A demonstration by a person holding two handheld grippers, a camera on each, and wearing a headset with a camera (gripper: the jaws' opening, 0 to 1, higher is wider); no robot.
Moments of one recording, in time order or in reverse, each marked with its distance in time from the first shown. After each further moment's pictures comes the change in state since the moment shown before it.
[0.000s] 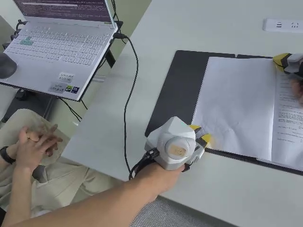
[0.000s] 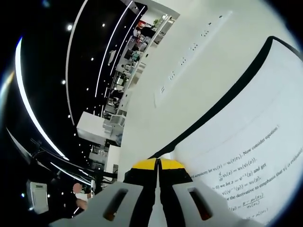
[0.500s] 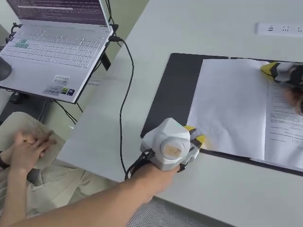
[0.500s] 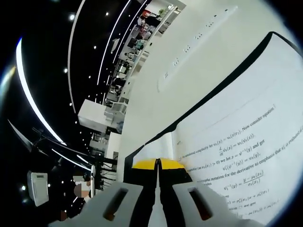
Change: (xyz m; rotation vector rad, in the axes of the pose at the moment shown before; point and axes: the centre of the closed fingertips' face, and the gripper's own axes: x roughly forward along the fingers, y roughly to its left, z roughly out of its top) left arm 0.000 0.000 0.000 0.001 -0.001 0.000; right arm -0.016 0.004 -0.029 -0.045 0.109 0.014
